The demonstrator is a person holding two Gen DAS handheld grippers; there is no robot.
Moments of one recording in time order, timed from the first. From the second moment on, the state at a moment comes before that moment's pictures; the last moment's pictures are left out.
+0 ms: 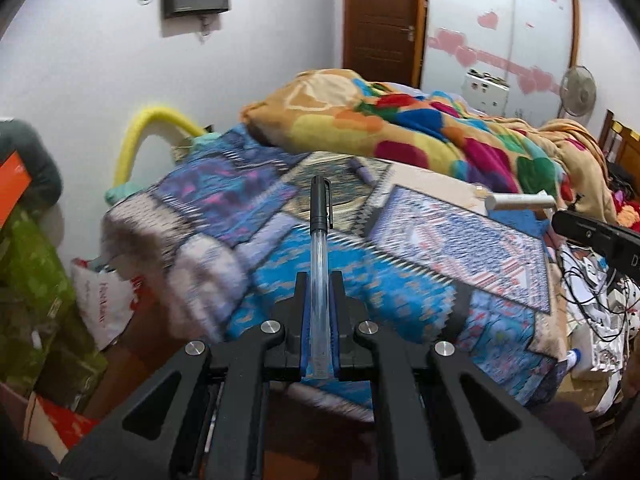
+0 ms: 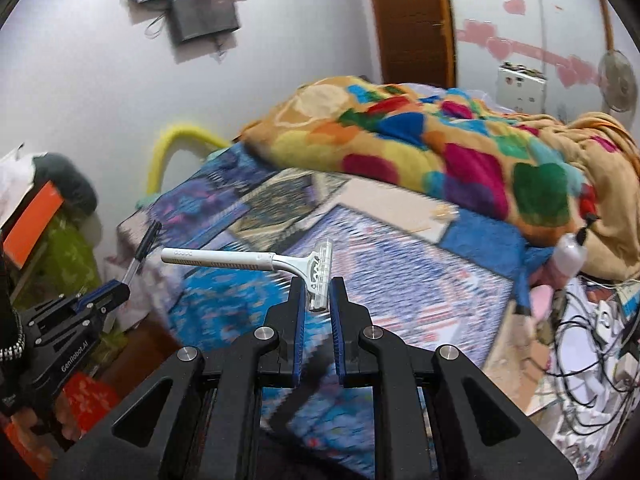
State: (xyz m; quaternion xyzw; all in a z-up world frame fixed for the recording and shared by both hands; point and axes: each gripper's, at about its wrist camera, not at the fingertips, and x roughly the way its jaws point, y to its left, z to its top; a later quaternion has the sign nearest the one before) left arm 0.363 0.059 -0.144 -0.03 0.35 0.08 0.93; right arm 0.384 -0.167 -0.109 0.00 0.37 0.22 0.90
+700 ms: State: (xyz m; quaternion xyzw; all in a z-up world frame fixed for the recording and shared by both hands) left arm 0.259 0.227 -0.239 -0.10 0.42 0.20 0.88; right arm 0.333 0.039 -0.198 -0.10 0.45 0.35 0.82
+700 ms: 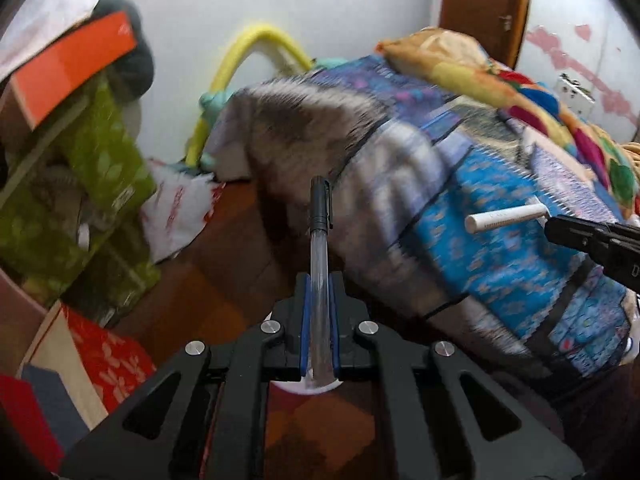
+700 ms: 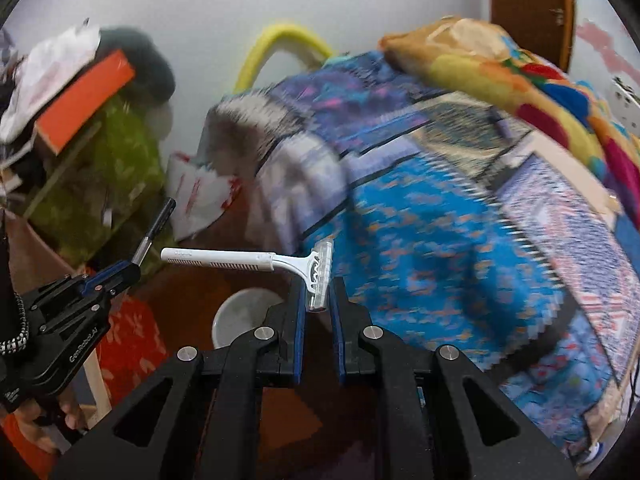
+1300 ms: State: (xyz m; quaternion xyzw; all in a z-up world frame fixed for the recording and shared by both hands) left arm 0.212 0.300 -0.339 -0.20 0.49 0.25 0.81; right arm 0.318 0.162 -0.288 -0.20 0.52 0.39 0.74
